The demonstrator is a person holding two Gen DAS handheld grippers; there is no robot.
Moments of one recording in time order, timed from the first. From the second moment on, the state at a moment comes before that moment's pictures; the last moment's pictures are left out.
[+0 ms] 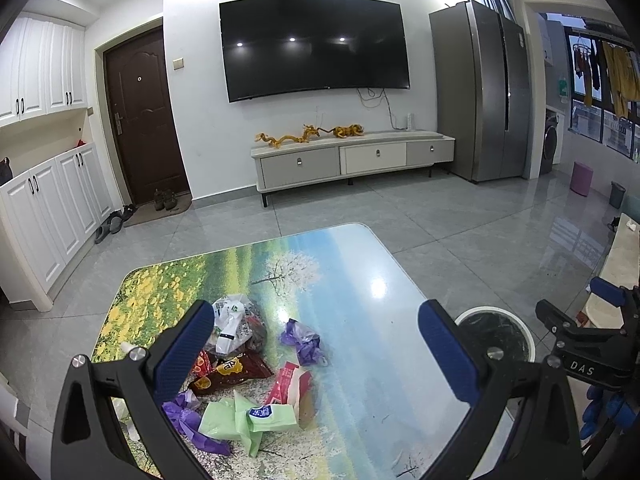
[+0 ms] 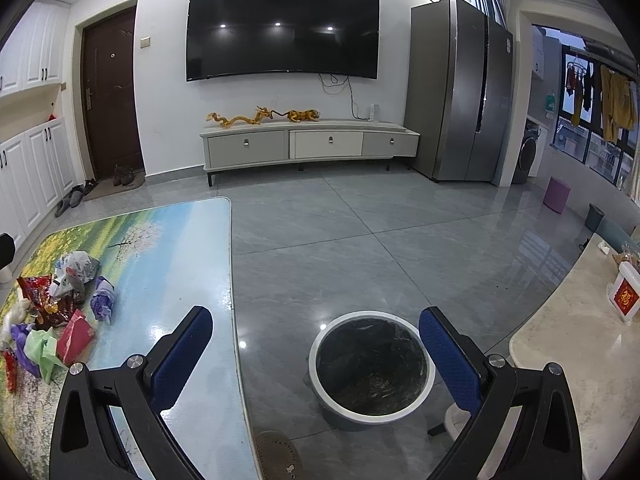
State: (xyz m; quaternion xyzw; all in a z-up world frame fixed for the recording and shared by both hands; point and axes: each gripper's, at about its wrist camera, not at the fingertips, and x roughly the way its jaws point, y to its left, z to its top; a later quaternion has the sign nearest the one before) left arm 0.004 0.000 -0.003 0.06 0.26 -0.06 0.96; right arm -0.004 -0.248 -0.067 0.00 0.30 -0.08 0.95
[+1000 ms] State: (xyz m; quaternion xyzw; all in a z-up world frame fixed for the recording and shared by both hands) left arm 0.010 0.030 -0.005 0.01 0.24 -0.07 0.97; right arm 0.009 -0.217 -0.063 -0.03 0.30 -0.08 0.95
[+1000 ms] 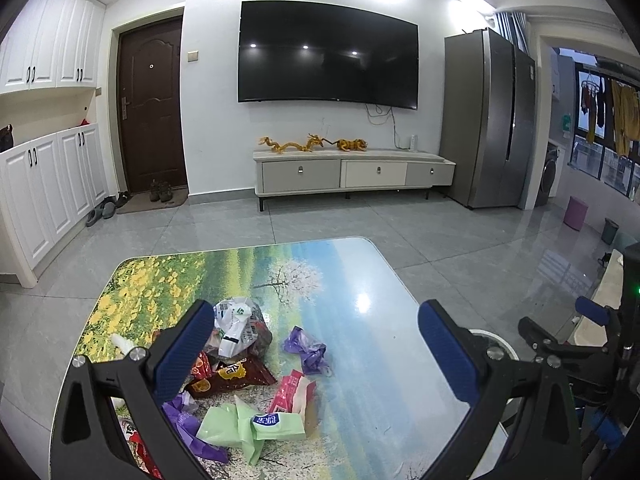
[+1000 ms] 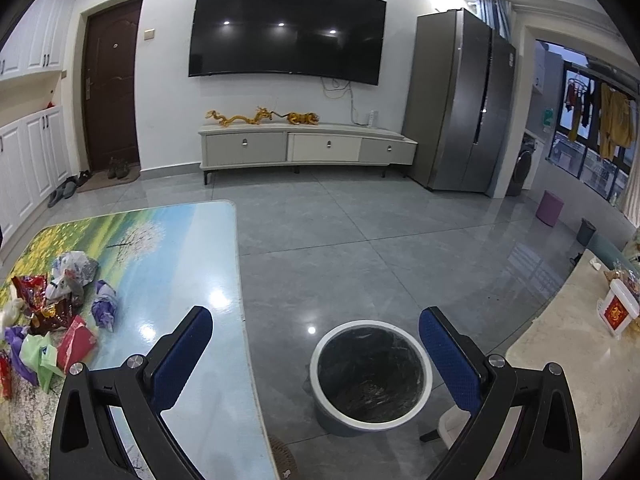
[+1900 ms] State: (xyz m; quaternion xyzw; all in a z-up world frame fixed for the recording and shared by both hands) left arm 0.012 0.012 -0.012 0.03 0.26 -0.09 0.96; right arm 0.007 -0.248 -0.070 0.01 0.31 -0.08 0.95
